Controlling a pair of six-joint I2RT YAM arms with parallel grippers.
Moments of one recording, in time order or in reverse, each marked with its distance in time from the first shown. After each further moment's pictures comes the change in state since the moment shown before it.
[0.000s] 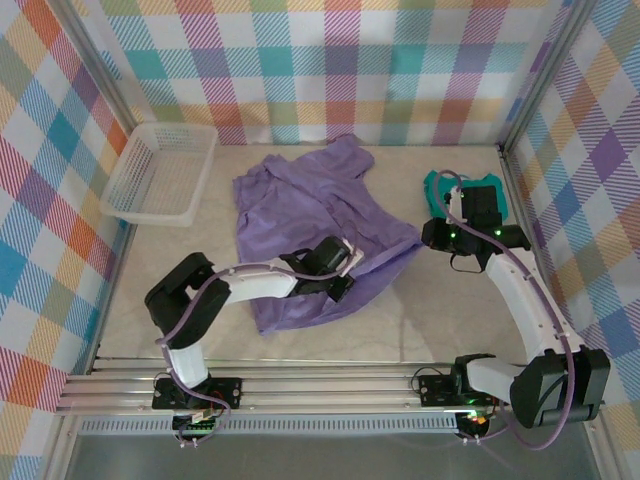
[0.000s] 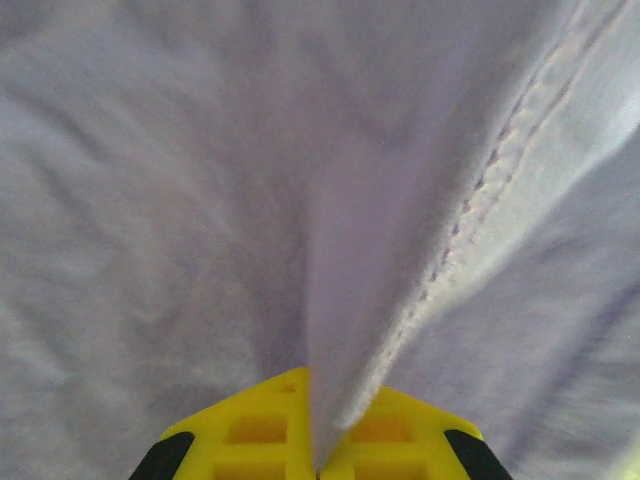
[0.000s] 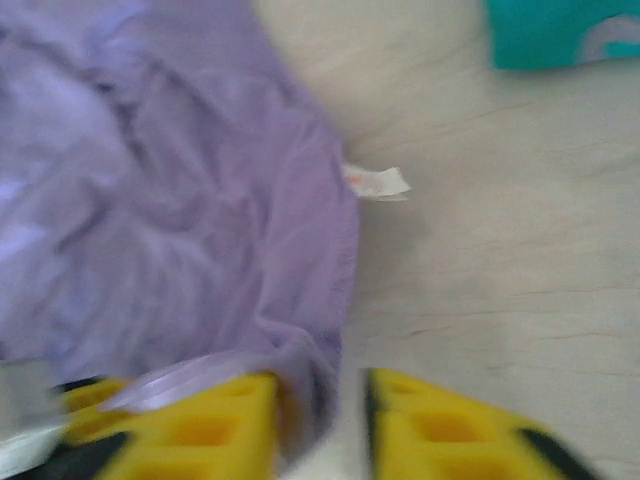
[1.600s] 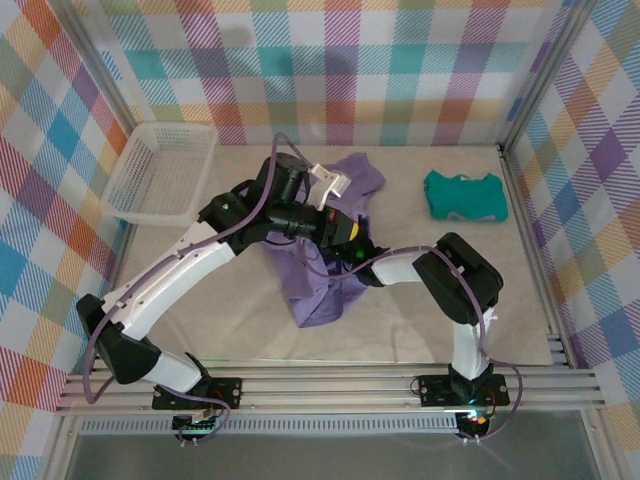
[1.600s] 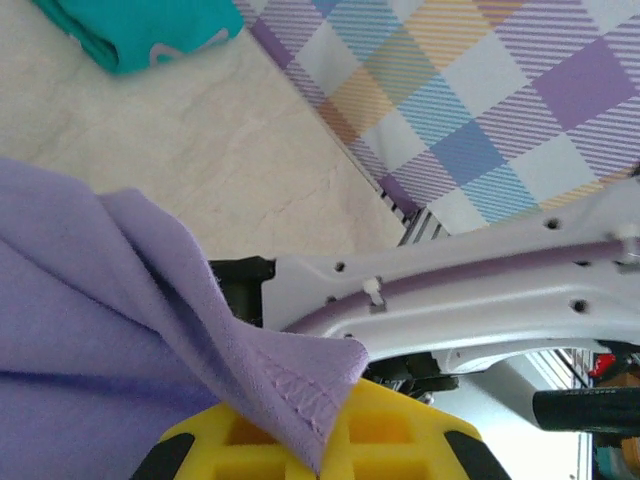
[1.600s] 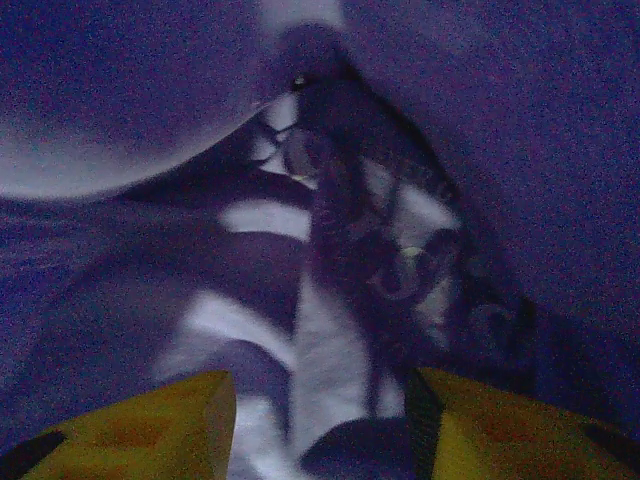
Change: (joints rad) left arm 0.089 -0.318 0.573 -0.572 0.430 -0.232; right arm 0.540 0.768 -0.076 1.277 0.193 -0.171
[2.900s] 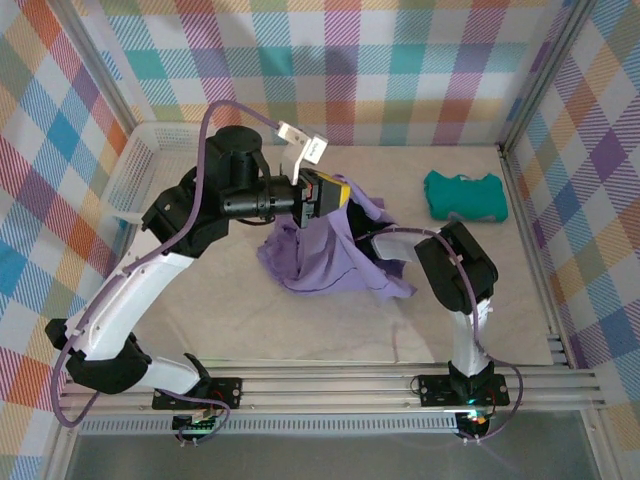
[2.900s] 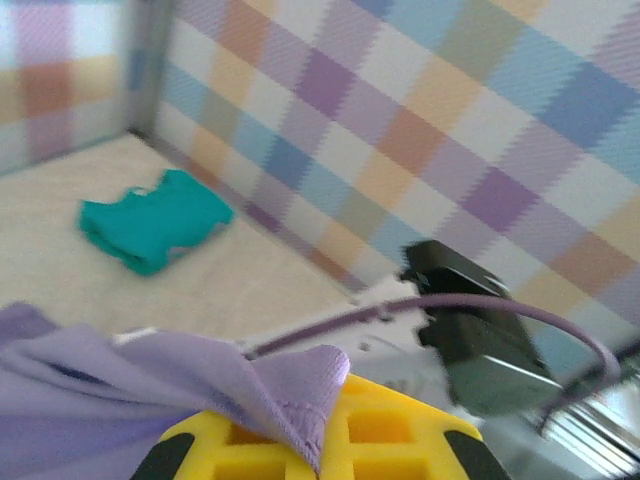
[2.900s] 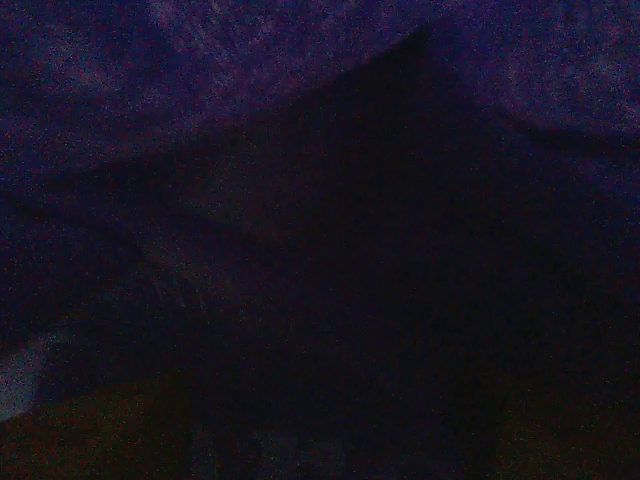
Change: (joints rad) left arm -0.034 -0.055 0.278 -0.027 -0.178 0.083; right arm -0.076 0.086 0.240 -0.568 -0.029 -0.038
